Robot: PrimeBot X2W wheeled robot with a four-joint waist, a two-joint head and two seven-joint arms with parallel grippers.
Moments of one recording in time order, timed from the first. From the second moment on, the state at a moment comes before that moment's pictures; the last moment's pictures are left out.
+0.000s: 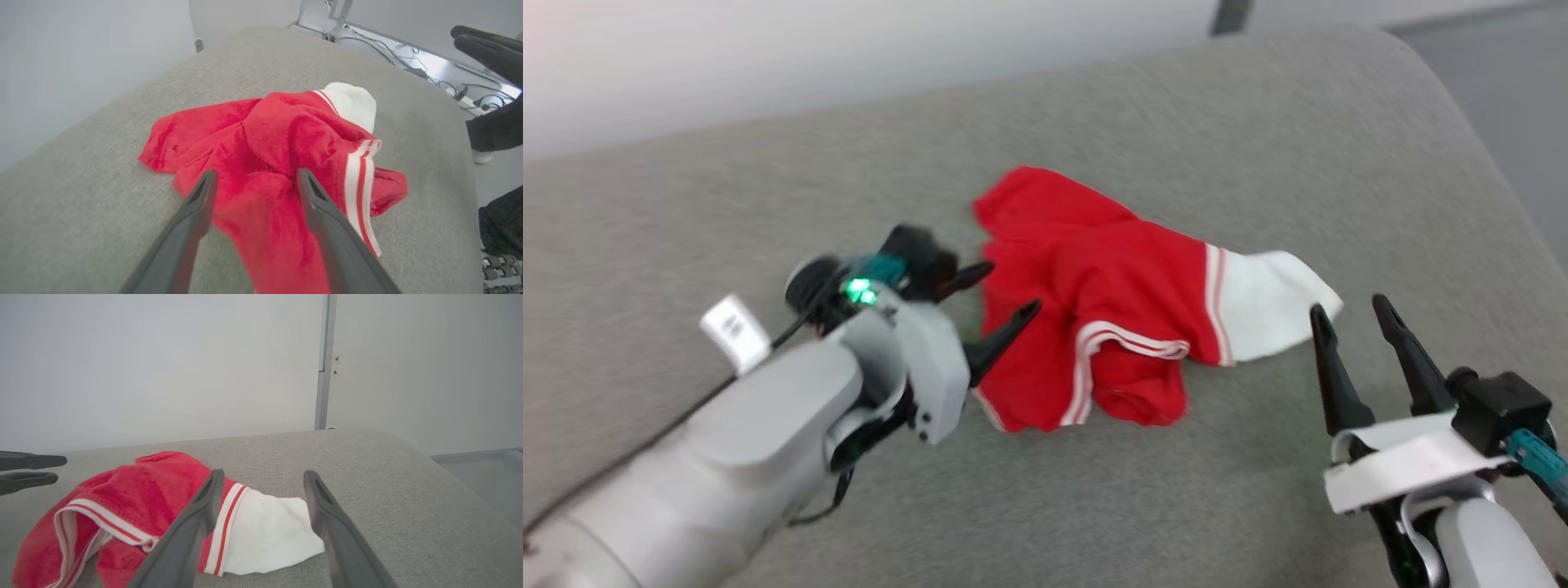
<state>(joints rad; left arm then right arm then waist) -1.00 0.54 -1.25 0.49 -1.01 -0.13 -0.07 -0.26 -0.13 0.13 0.24 0.29 0.13 -0.26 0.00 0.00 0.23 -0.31</state>
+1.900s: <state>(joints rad) -0.01 0.15 -0.07 0.19 -0.22 -0.11 -0.26 -0.12 -0.31 0.03 0.30 0.30 0.13 -0.12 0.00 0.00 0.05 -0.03</state>
